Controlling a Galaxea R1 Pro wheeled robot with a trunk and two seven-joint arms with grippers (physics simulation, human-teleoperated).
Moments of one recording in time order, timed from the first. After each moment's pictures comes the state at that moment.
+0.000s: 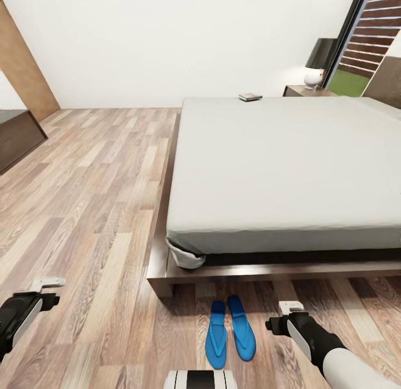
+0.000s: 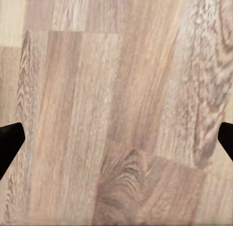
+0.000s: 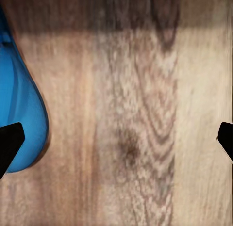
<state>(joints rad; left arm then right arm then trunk) -0.58 0.47 -0.02 -0.71 0.17 0.57 0.15 -0.63 -0.13 0.20 -0.40 -0.22 0.44 -0.02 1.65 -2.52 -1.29</state>
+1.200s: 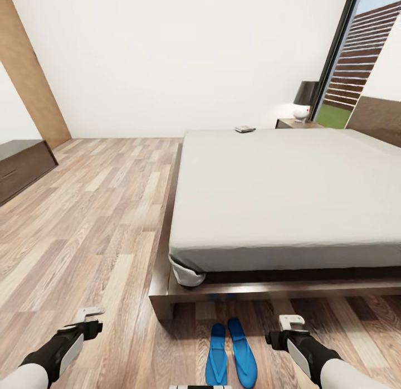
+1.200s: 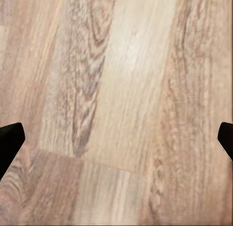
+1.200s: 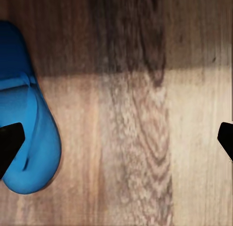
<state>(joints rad) -0.58 0.24 -0.03 -0.35 0.16 0.21 0.11 -0.62 -0.10 0.20 -0.23 -0.22 0.23 -0.02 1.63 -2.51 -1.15</state>
